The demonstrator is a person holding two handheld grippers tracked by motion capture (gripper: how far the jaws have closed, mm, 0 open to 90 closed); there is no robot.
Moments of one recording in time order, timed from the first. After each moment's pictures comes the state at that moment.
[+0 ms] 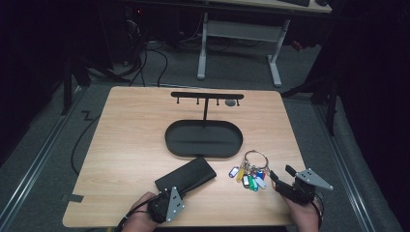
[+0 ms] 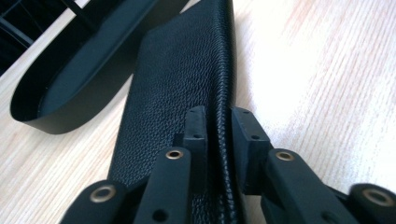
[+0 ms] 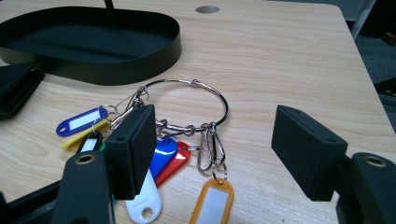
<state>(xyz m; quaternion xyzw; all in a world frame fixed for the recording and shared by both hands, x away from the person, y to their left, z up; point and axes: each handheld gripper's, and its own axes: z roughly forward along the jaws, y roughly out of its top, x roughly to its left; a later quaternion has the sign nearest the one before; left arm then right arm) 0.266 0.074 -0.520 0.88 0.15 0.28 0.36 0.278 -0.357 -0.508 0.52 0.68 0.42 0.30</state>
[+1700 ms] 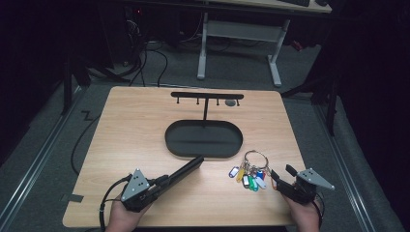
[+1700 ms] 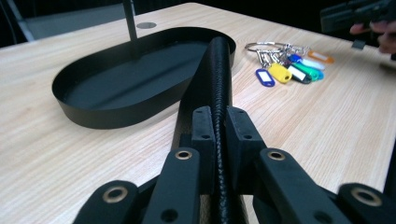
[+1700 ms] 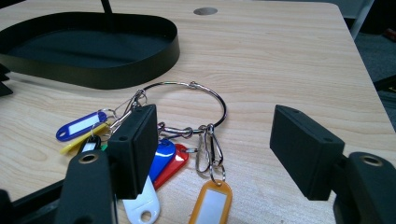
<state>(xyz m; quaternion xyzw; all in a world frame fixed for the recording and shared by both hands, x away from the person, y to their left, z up) 0.288 0.141 -0.483 0.78 0.29 0.16 0.53 0.279 -0.360 -0.507 0.53 0.67 0.43 0.30</state>
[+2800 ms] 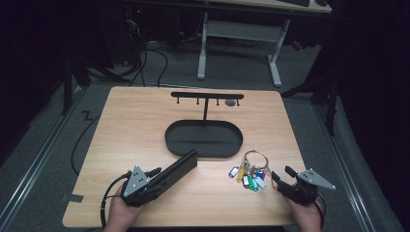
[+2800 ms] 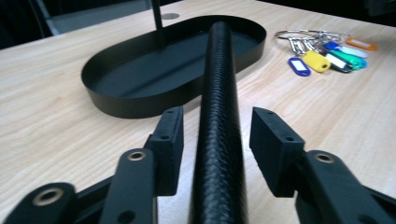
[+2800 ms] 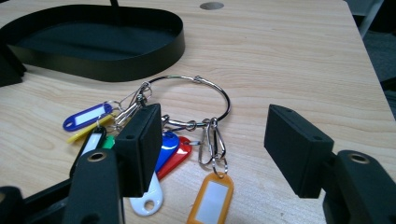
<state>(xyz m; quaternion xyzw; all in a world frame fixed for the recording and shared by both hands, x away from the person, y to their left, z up) 0.300 0.141 -0.495 0.79 0.29 0.21 0.50 0.276 -0.361 -0.506 0.52 0.68 0.43 0.29</state>
